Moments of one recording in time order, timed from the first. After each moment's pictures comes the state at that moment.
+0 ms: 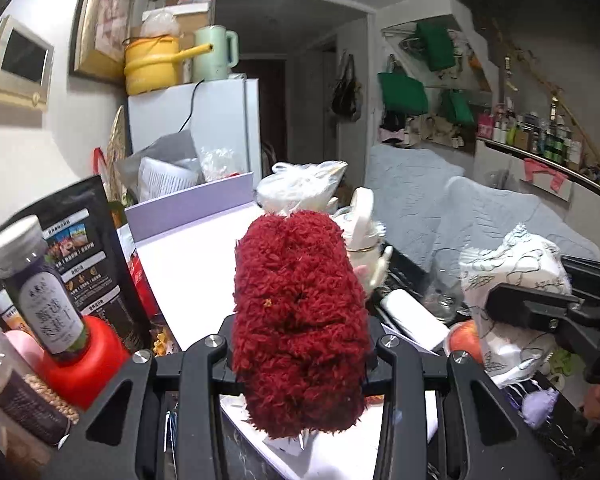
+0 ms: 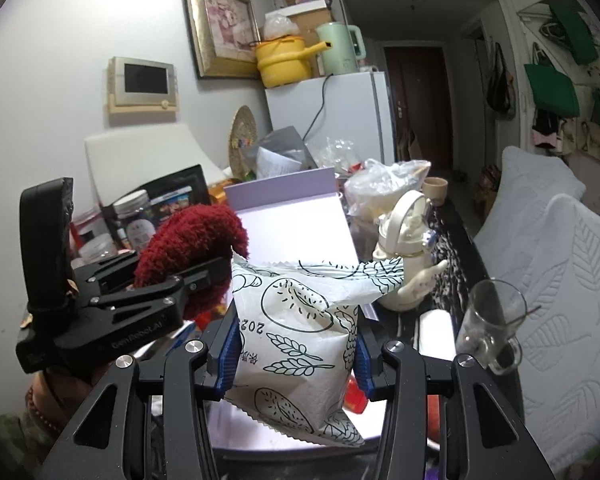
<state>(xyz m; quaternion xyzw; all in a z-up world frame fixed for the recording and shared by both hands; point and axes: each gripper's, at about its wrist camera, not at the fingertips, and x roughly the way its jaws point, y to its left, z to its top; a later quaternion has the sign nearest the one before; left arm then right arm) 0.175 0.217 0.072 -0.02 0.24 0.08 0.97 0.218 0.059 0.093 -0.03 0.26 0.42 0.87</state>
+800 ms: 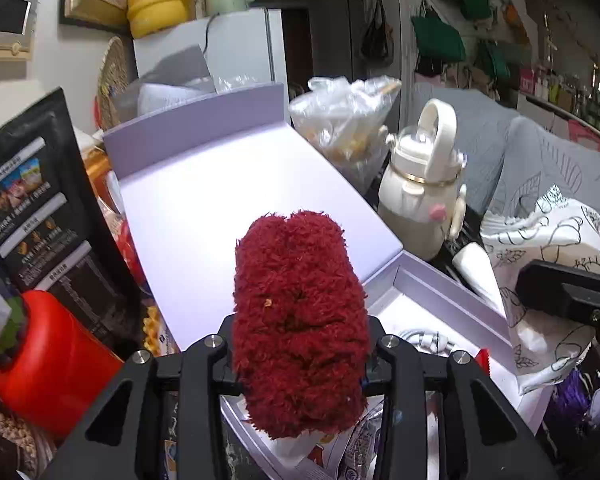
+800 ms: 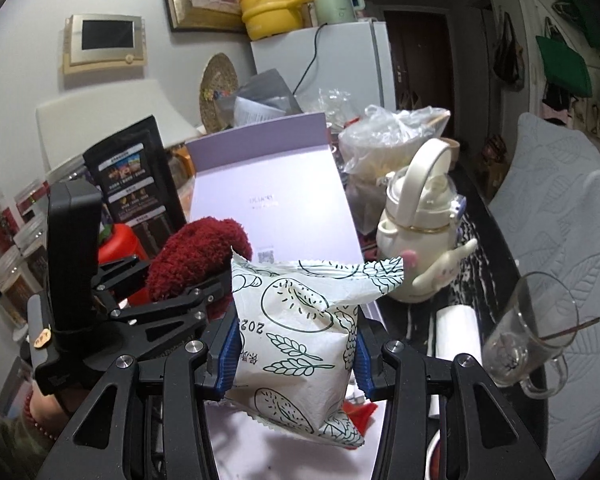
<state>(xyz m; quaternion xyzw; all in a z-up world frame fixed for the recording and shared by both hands) 0.250 0.254 -0.002 -0.01 0.33 0.13 0.93 0.292 0.119 0.037 -0.06 0.32 0.41 0.85</state>
